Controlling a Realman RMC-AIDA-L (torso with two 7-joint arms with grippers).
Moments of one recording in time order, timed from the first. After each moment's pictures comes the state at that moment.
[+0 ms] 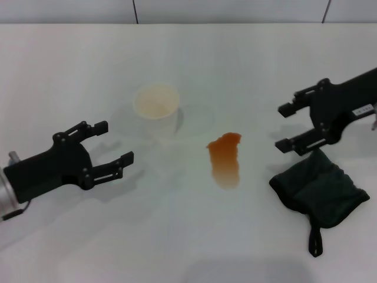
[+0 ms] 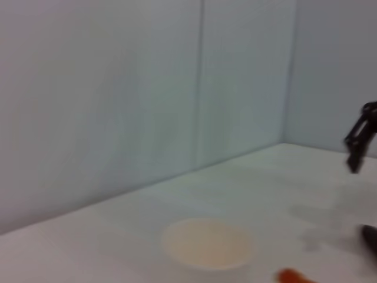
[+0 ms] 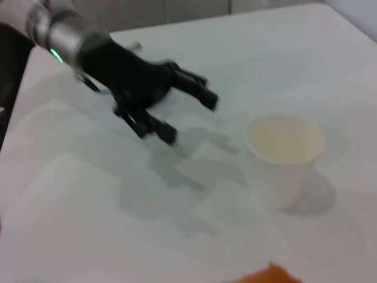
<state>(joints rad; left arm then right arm) -0.29 -2.07 0.93 0.53 1.59 1.40 -0.96 0.63 2.00 -1.06 -1.17 -2.20 -1.67 1.79</state>
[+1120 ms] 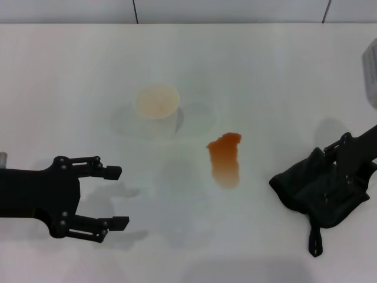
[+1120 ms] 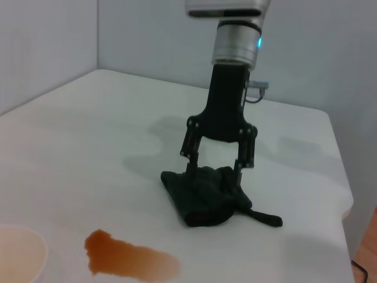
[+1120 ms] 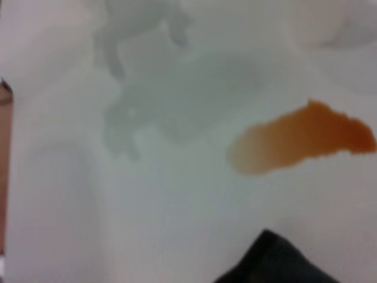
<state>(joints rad) -0.28 -2.07 0.93 1.16 1.98 1.87 -1.47 0.61 2.01 -1.18 -1.12 -2.43 -1.68 1.84</state>
